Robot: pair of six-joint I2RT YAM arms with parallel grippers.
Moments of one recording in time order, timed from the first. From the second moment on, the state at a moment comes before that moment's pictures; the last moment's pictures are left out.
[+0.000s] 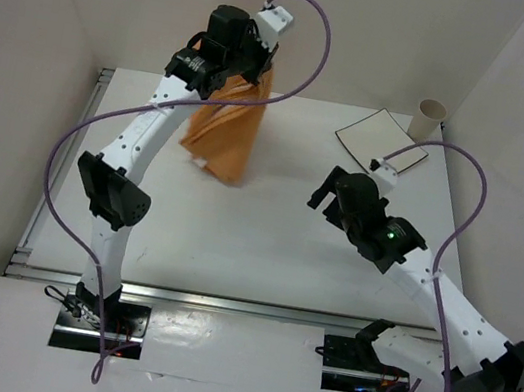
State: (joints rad) left arm -0.39 2.07 2.39 -0.64 0.11 0.22; right arm 0.64 1.07 0.99 -0.63 0.46 0.85
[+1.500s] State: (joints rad) left arm 0.00 1.97 1.57 -1.04 0.32 0.29; right arm 0.43 2.25 1.88 -0.37 0.00 0.29
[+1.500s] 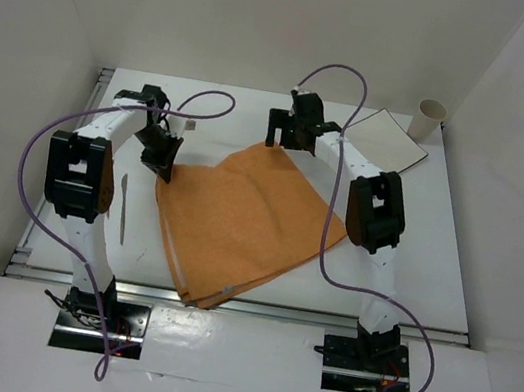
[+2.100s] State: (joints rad) left arm 0.00 1.96 1.55 -1.02 0.29 0.29; right arm 0.43 2.44 1.97 -0.29 -0.15 0.30
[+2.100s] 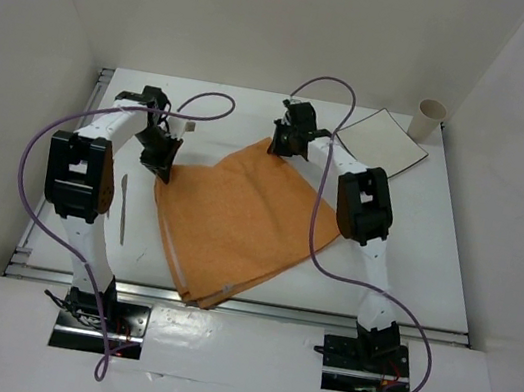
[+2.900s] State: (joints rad) left arm -0.05 1.88 1.73 -1.01 0.29 0.31; right arm 0.36 1.32 0.91 -0.21 0.13 0.61
